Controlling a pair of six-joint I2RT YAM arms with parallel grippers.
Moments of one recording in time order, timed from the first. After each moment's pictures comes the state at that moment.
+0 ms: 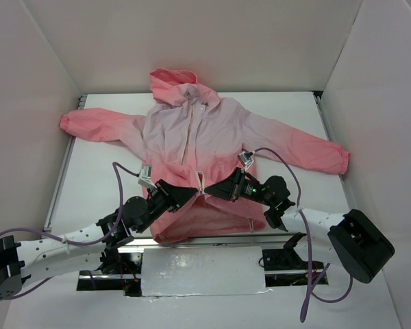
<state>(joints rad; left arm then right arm) -1.05 0.78 0.33 0.40 -0.35 -1.21 0.64 1.16 0.25 1.10 -0.58 1.31</state>
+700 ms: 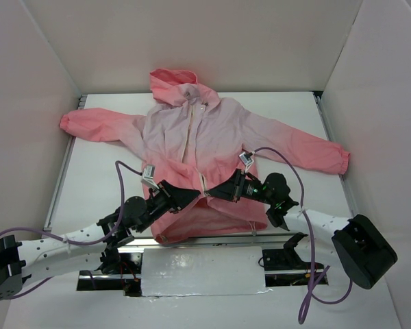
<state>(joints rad) -1.04 0.79 0.33 0.45 -0.27 -1.16 0.59 1.11 0.26 0.93 -0.65 1.19</state>
